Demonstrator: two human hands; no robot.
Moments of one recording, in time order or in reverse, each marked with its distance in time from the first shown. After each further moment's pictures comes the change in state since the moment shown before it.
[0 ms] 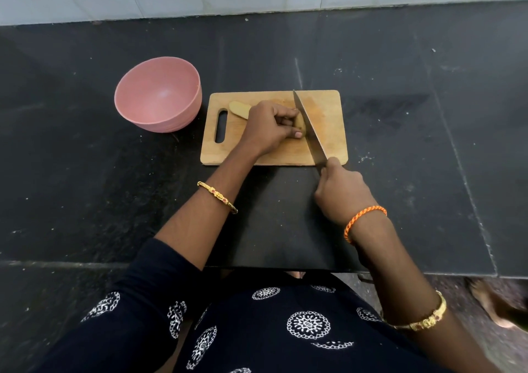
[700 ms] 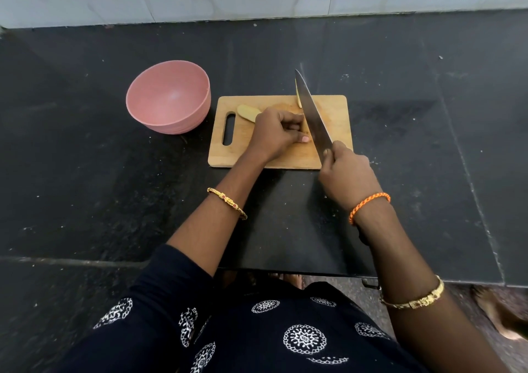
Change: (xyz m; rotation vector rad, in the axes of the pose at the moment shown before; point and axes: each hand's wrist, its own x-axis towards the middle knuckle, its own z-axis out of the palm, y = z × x) left_hand -0.006 0.002 0.001 -0.062 0.003 -0.077; right_hand 0.021 -0.009 -0.005 0.103 0.189 -0.116
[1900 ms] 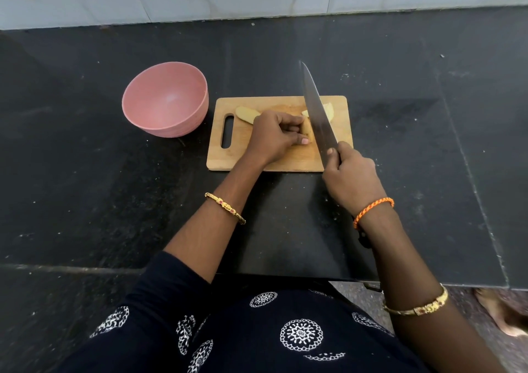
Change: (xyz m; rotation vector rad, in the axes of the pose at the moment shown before) left_hand 0.002 -0.004 0.000 -0.048 0.007 -0.002; right_hand 0.003 0.006 0.000 0.122 0.024 0.024
